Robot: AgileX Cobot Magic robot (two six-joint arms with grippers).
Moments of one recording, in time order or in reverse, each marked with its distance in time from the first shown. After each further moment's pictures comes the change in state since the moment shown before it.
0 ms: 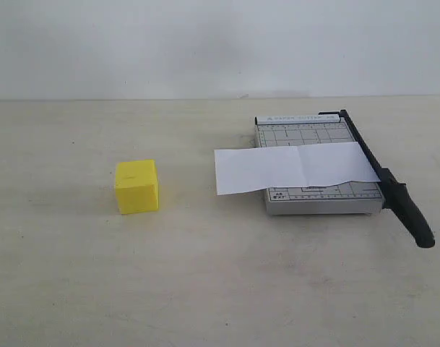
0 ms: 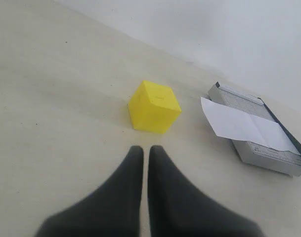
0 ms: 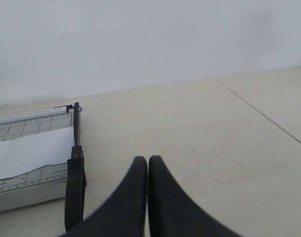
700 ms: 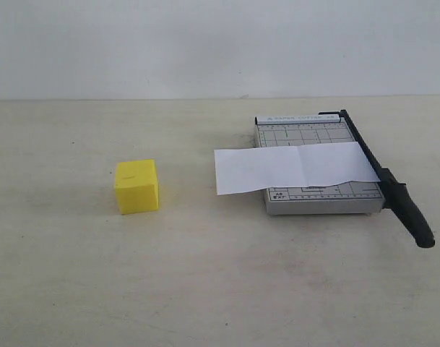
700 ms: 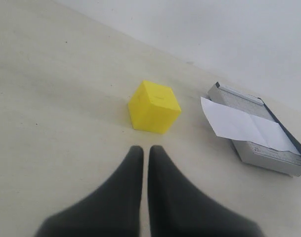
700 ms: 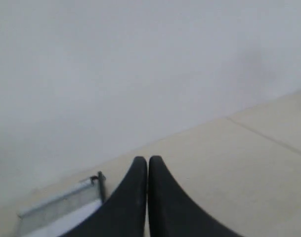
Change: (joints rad) left arm 0.000 0.000 0.000 0.000 0.000 0.000; right arm 0.000 0.000 0.000 0.011 -0.199 0.253
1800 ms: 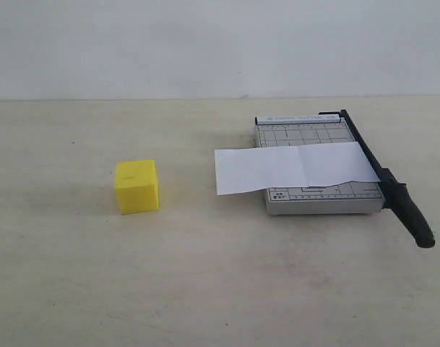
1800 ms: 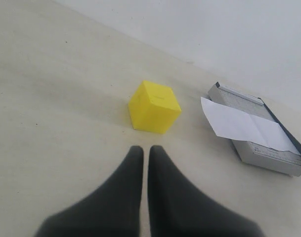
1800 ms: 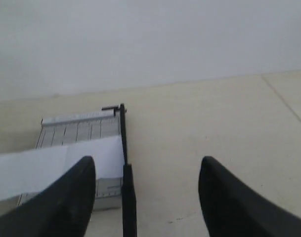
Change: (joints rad) left arm 0.000 0.000 0.000 0.000 0.000 0.000; right arm 0.100 0.585 -0.639 0.037 0.505 -0.292
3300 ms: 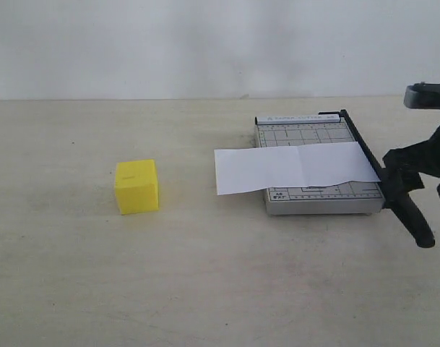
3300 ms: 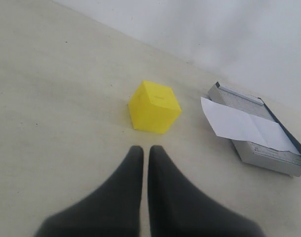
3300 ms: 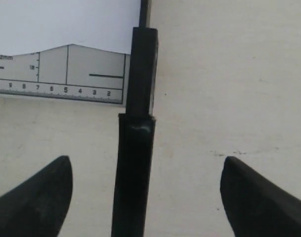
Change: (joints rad) left arm 0.000 0.000 0.000 0.000 0.000 0.000; right arm 0.090 1.111 -0.386 0.042 0.209 -0.178
